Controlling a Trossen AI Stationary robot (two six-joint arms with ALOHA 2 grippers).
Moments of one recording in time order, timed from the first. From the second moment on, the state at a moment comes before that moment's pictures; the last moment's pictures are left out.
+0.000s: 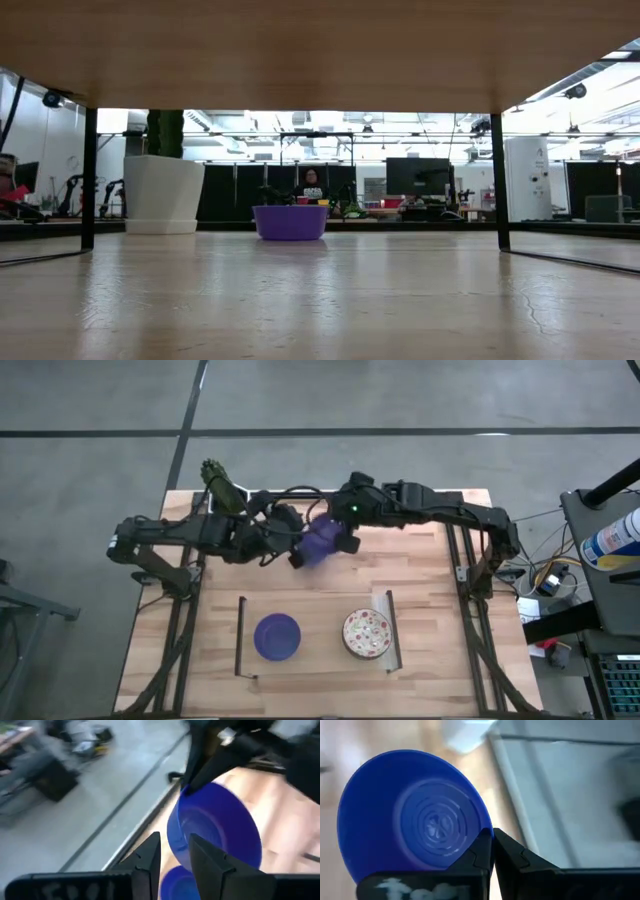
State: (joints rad) left arm -0.11 1.48 1.71 -0.91 -0.75 -0.25; right arm -0.12 1.76 1.96 -1.04 0.34 -0.09
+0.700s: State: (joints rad) left arm -0.10 1.49 1.57 -0.78 -1.04 -0.15; right arm 0.00 1.76 1.96 -0.86 0.71 -0.16
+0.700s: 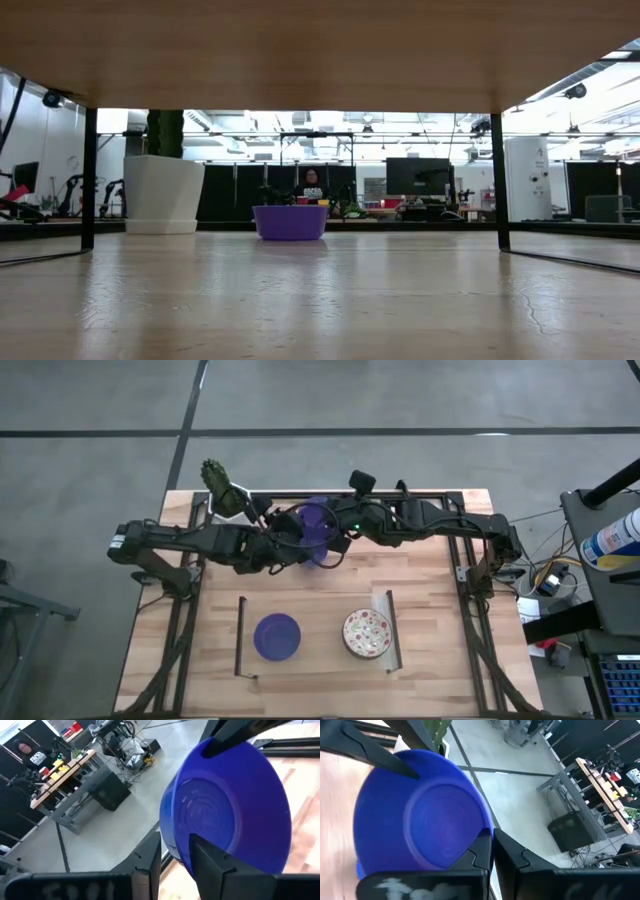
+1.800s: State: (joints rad) left arm -0.06 1.49 1.64 -0.83 -0.89 0.04; right arm 0.02 1.75 1.96 -0.85 0.64 -0.27
